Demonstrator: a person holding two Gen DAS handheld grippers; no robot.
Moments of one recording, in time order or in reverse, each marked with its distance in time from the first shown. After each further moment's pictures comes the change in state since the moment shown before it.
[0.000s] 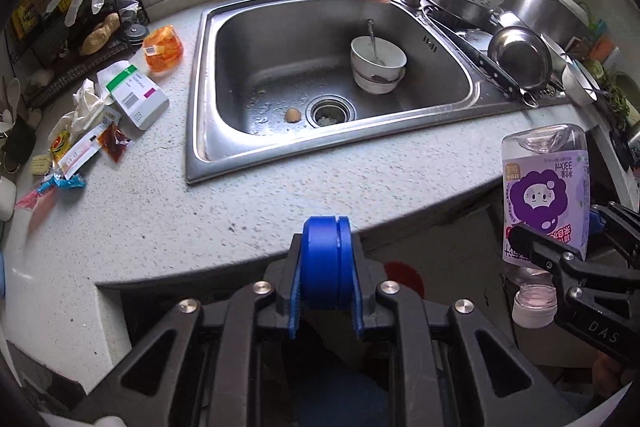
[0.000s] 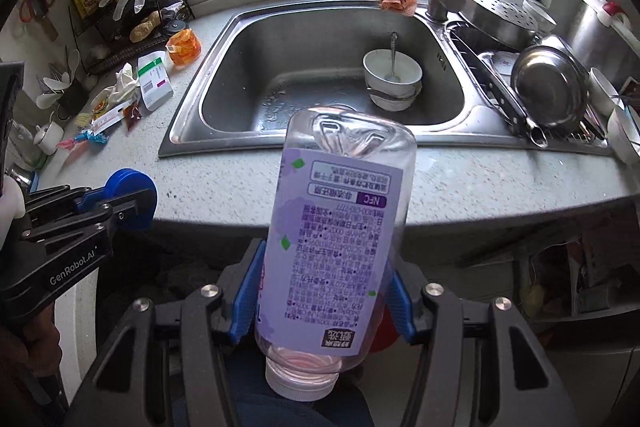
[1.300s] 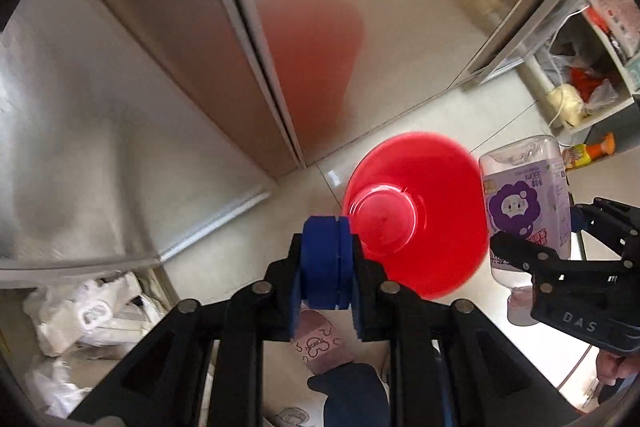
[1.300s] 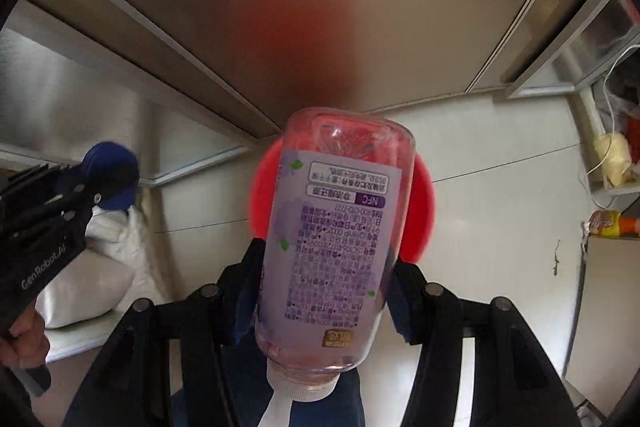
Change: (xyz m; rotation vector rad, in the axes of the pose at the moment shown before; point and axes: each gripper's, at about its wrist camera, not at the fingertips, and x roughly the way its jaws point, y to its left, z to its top) left arm 0.427 -0.082 -0.216 0.207 0.275 -0.017; right arm 0.392 -0.095 -0.272 0.236 0.334 0.036
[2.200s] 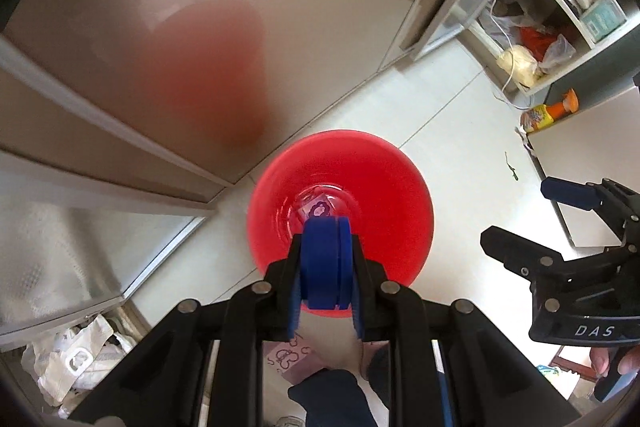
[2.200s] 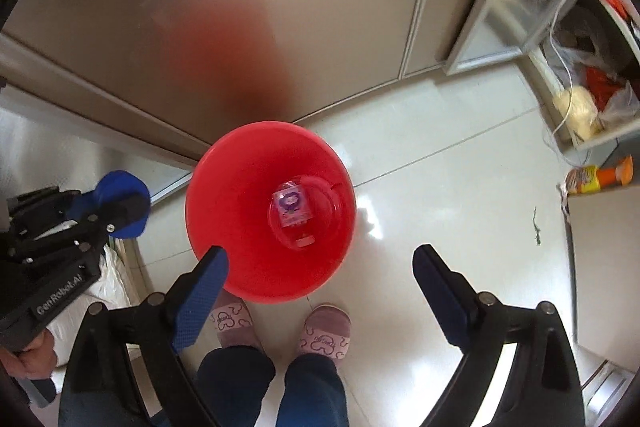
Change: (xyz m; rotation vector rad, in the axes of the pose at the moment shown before) left arm 0.020 -0.078 0.027 0.185 0.033 -0.119; right arm -0.021 -0.057 -0.012 0.183 -0.055 -0.051
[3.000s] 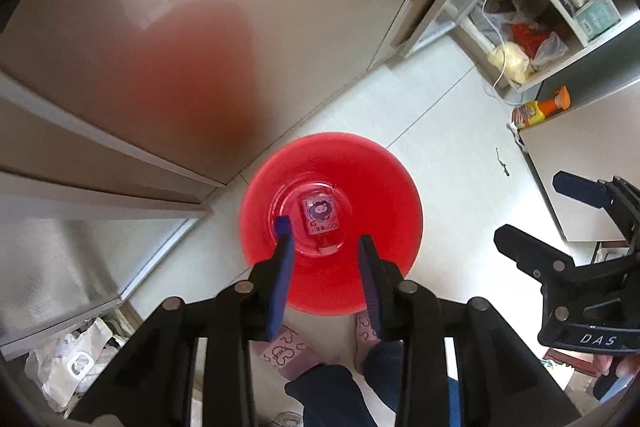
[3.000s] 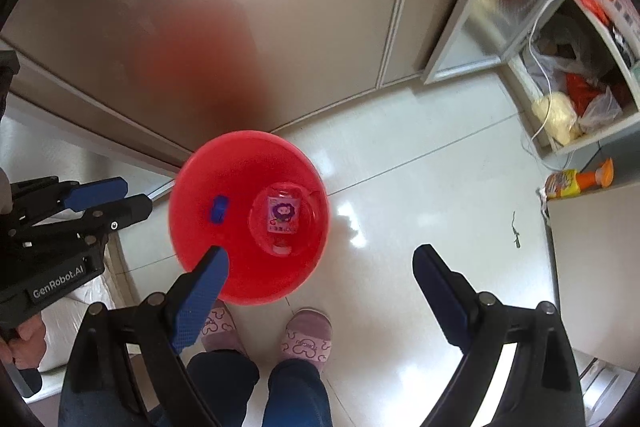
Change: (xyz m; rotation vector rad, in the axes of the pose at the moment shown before) left arm -0.018 -0.006 0.007 0.006 0.008 -0.017; right arm -0.028 -0.002 0.004 -0.010 -0.038 -0.065
